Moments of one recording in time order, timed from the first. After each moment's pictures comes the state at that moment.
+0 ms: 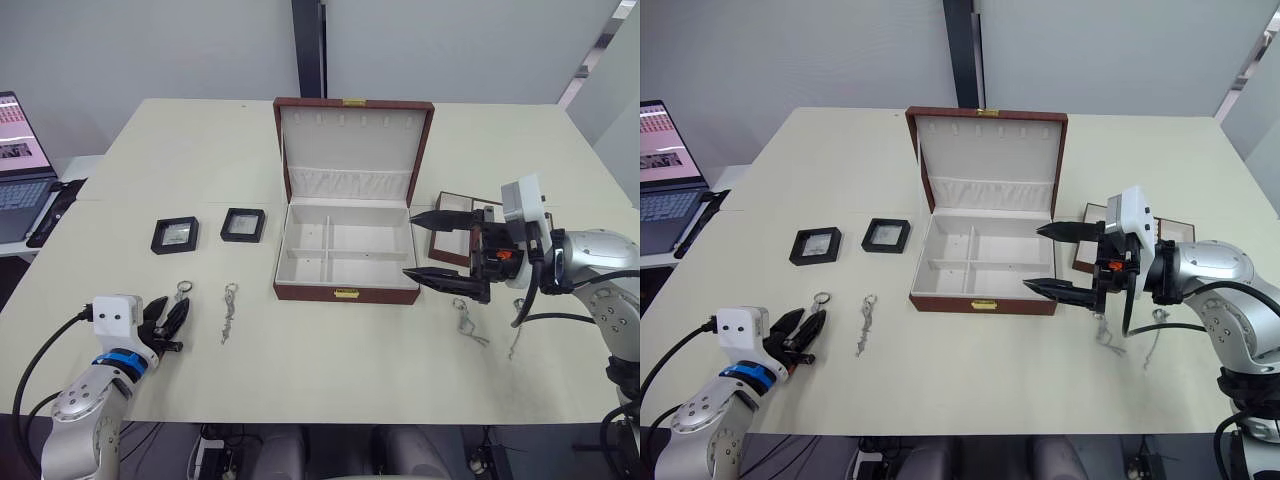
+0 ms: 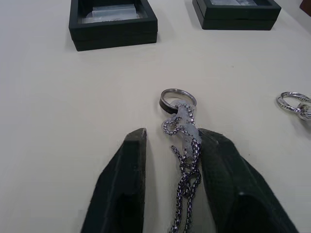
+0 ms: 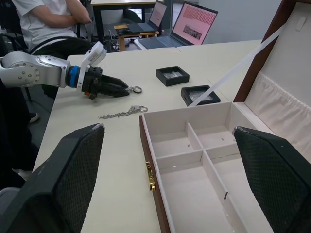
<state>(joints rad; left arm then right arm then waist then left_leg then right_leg) 0.15 0.43 0.45 -0.11 -0.37 0.30 -0.51 -0.44 -0.78 -0.08 -0.39 0.72 0.62 1.04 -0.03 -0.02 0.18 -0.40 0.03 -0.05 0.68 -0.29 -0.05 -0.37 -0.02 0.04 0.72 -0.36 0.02</state>
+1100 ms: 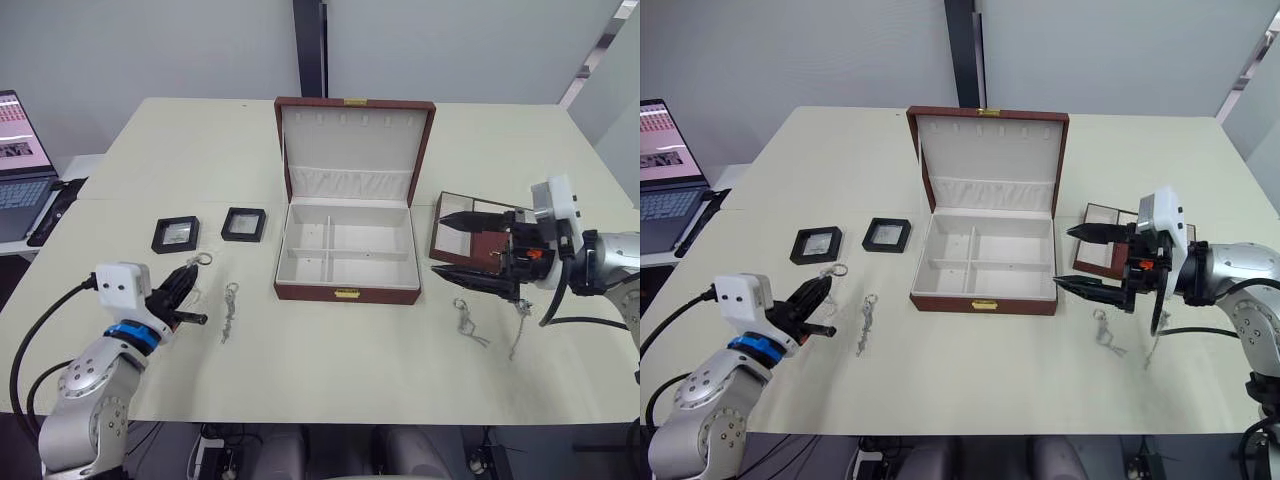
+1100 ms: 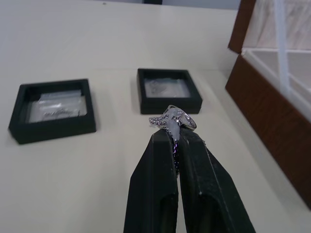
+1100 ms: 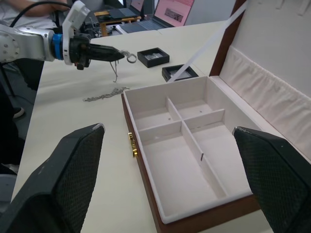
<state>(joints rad) 0.05 0.44 0.41 -0.38 -0.51 0.48 -0.45 -0.36 -0.87 -0.18 -0.32 0.72 0.61 1.09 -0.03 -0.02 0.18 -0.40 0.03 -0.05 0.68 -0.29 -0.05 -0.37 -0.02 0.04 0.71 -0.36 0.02</state>
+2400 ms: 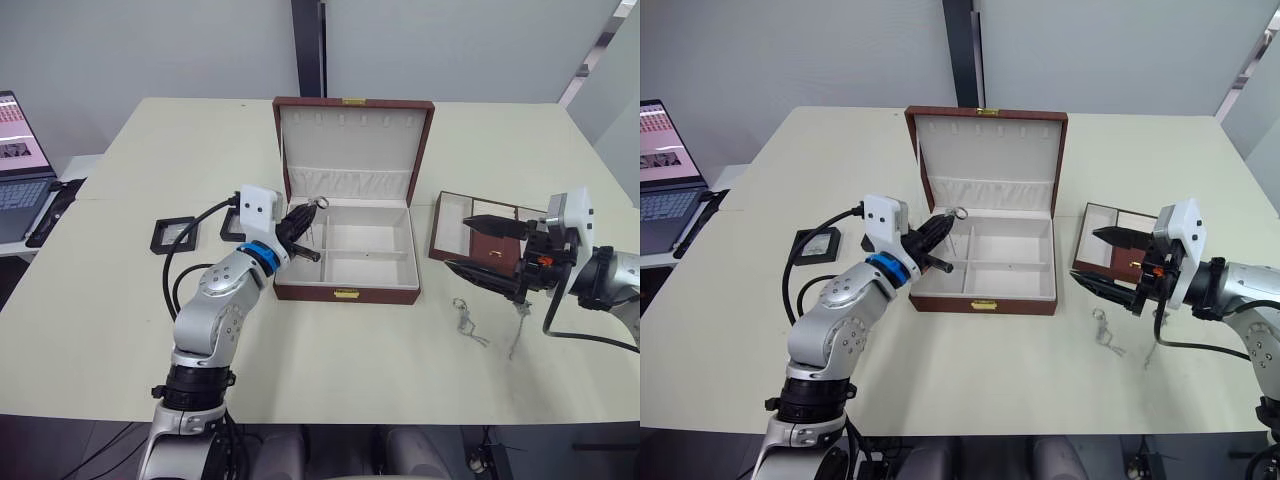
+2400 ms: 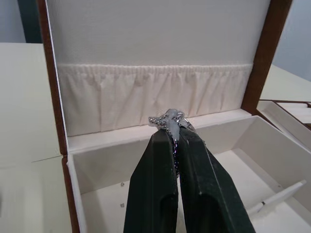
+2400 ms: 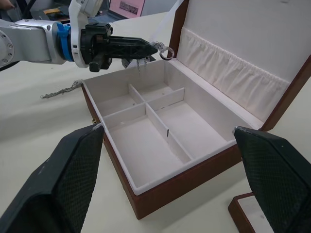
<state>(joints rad) -0.42 0.23 0.01 -0.17 -0.36 0.50 -0.29 -0.23 -0.86 -0.26 -0.38 0.70 0.61 0.95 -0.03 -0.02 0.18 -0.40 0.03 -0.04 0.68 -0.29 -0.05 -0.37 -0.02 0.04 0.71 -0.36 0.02</state>
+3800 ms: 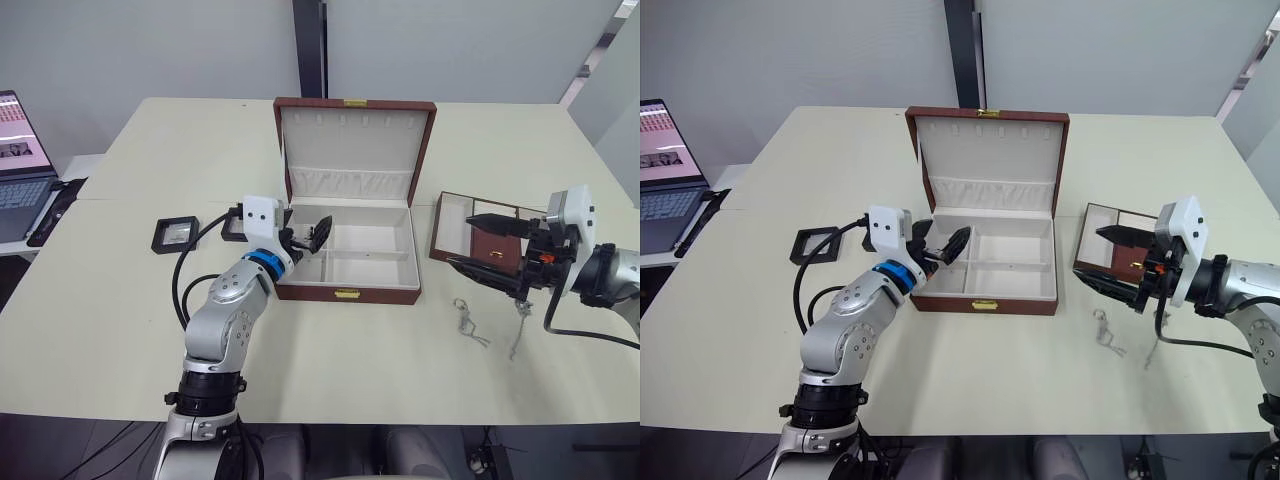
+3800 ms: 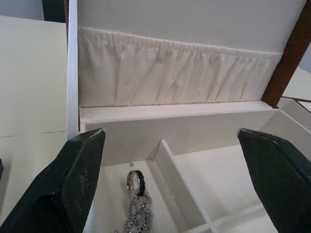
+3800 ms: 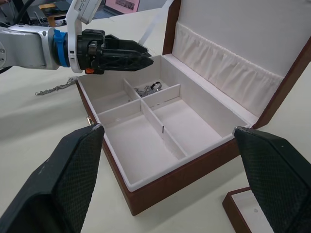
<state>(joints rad) -0.39 0.17 0.03 -0.17 -0.36 0.53 -0.26 -0.25 -0.86 -0.26 -0.36 0.69 0.62 0.95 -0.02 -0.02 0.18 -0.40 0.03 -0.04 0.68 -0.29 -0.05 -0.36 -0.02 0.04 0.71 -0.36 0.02</state>
